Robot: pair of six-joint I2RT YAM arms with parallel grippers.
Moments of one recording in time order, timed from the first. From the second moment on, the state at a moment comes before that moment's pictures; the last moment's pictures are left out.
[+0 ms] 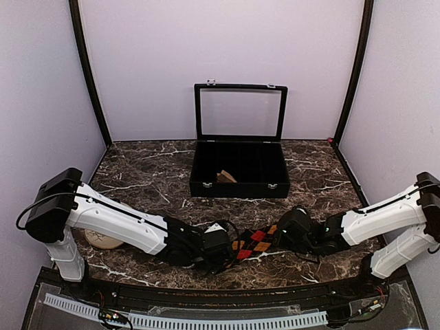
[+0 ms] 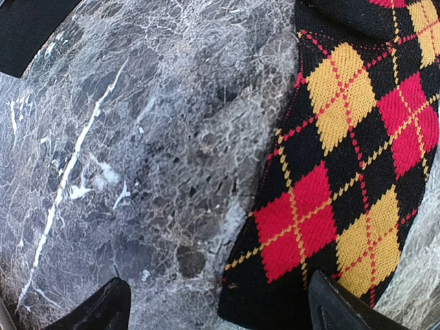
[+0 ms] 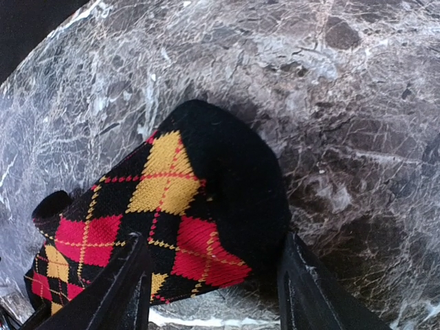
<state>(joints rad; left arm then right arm) -1.34 1.83 1.09 -0.58 -0.48 -0.56 1.08 1.38 0.49 -0.14 0.47 1.23</state>
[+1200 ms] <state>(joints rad) -1.34 1.83 1.09 -0.62 -0.49 -0.59 0.99 1.40 0.31 0.33 0.36 1.40</state>
